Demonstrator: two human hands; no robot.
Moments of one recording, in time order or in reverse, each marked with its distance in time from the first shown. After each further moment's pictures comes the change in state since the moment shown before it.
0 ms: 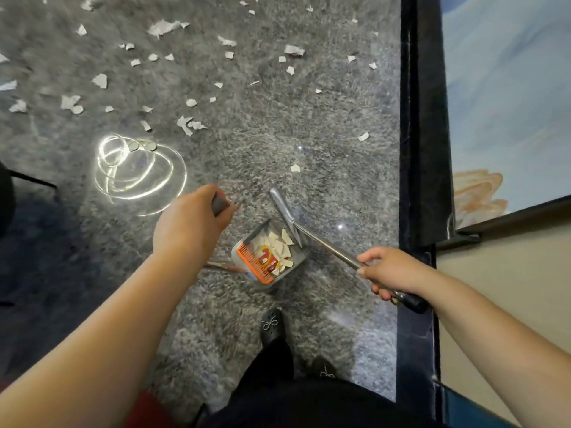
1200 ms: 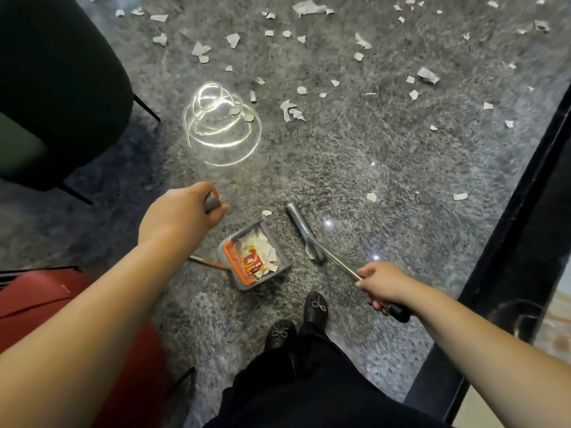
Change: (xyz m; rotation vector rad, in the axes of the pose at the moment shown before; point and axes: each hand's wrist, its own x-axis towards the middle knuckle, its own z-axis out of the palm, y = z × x) left_hand 0.012 -0.125 -0.061 0.100 0.038 -0.436; right_hand 0.109 -0.144 0.060 -0.453 -0.207 -0.073
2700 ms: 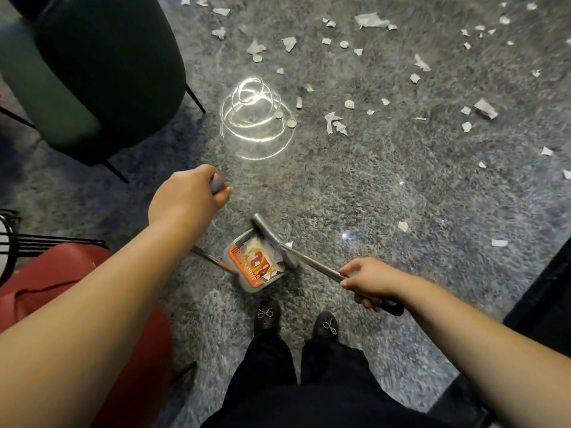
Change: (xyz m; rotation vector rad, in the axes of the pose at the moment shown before) left_hand 0.052 -0.060 -0.026 -0.066 0.116 -0.246; right_hand 0.023 -0.131 0.011 -0.298 -0.215 -0.107
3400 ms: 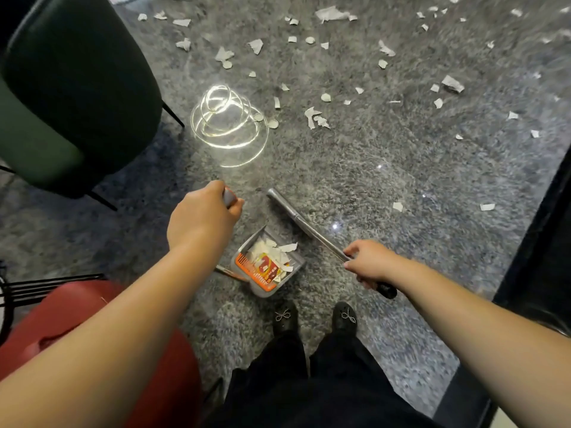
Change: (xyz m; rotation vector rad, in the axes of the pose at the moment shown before) left_hand 0.002 -0.023 -0.006 -0.027 -0.061 0.064; right_hand 0.005 -0.045 0.044 -0.003 0.231 0.021
